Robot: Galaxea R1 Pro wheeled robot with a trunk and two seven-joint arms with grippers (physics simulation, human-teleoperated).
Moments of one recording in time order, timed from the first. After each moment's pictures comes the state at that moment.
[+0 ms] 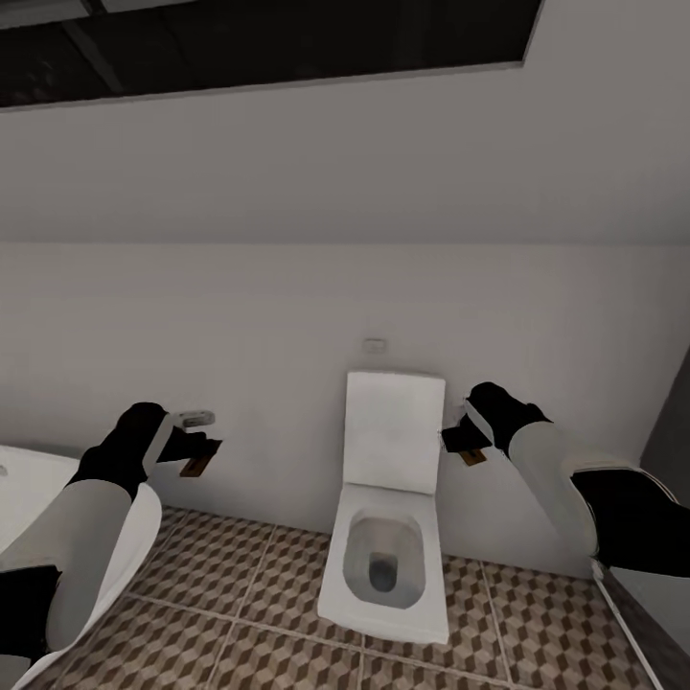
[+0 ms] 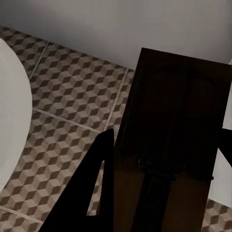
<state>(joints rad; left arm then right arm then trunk) -0.99 0.18 0.08 -0.67 0.03 0.99 -0.04 -1.28 -0.04 0.09 -0.15 0.15 0.89 0.17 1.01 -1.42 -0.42</state>
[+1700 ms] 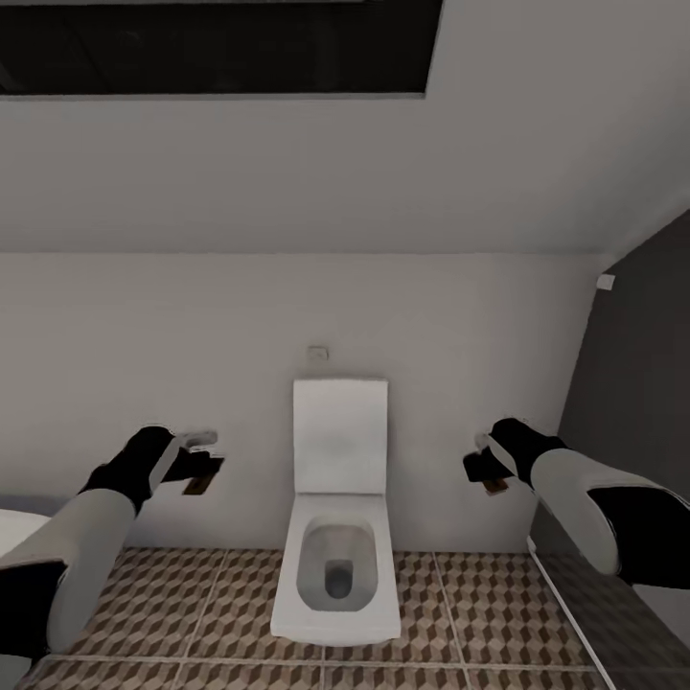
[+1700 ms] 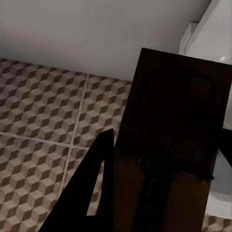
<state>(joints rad) -0.99 0.17 0.07 -0.47 0.03 0.81 -0.04 -1.22 -0.12 0.09 -0.01 0.14 0.67 0.16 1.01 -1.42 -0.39</state>
